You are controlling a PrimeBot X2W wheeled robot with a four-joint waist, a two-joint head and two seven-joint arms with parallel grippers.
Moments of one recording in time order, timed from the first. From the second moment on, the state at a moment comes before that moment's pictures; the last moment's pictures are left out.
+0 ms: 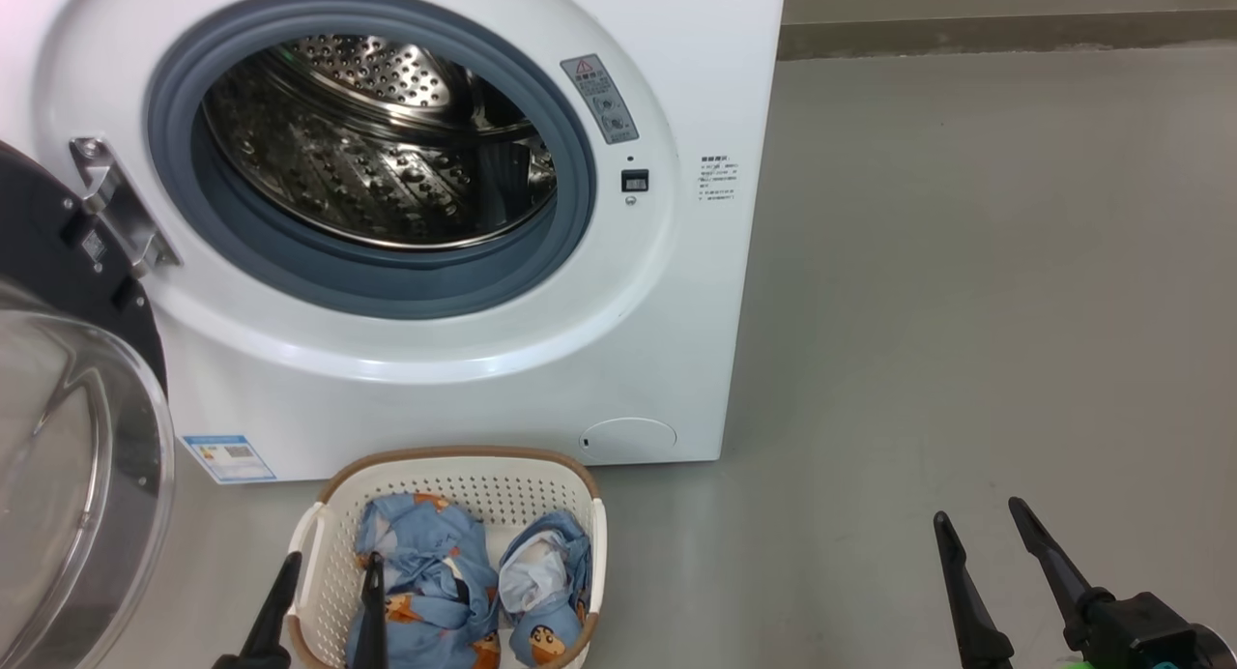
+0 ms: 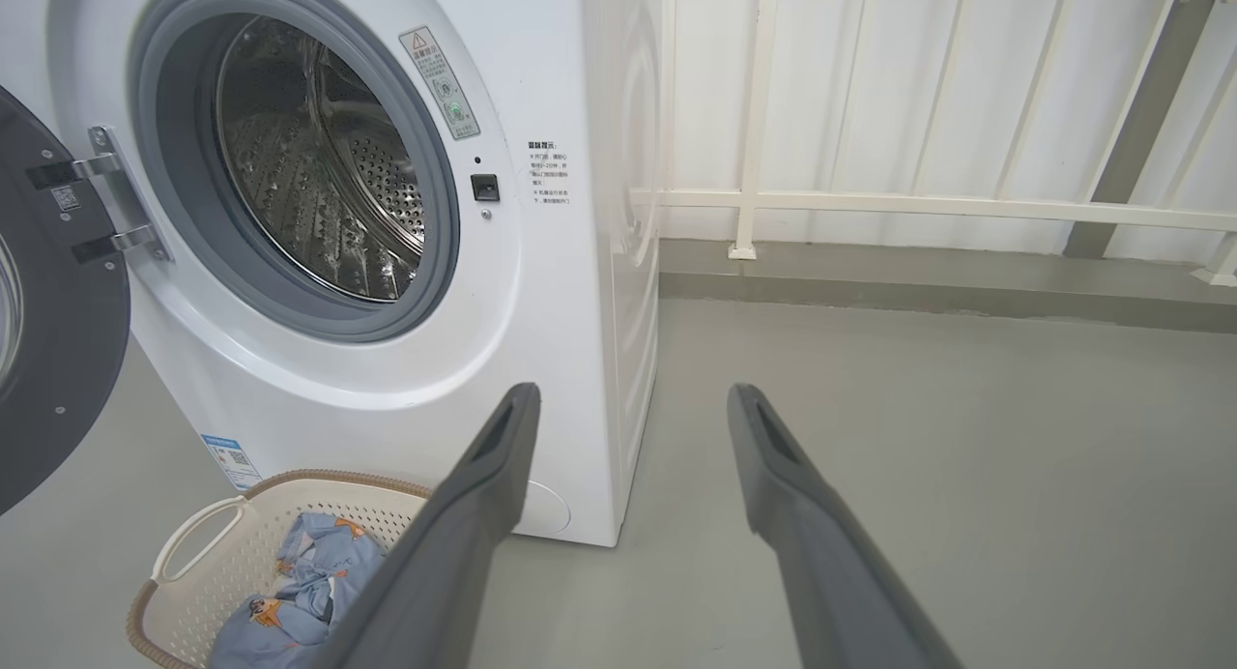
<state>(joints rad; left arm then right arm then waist) 0.11 0.11 -0.19 0.05 -0.18 0.07 -0.19 0.14 -0.04 -0.05 -0.04 0.09 0.12 -0.20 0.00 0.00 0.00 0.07</state>
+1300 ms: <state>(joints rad) -0.16 0.05 -0.31 0.50 -0.32 -0.04 -0.12 0.08 -0.04 -0.03 -0.08 0.09 0.12 -0.20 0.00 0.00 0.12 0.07</state>
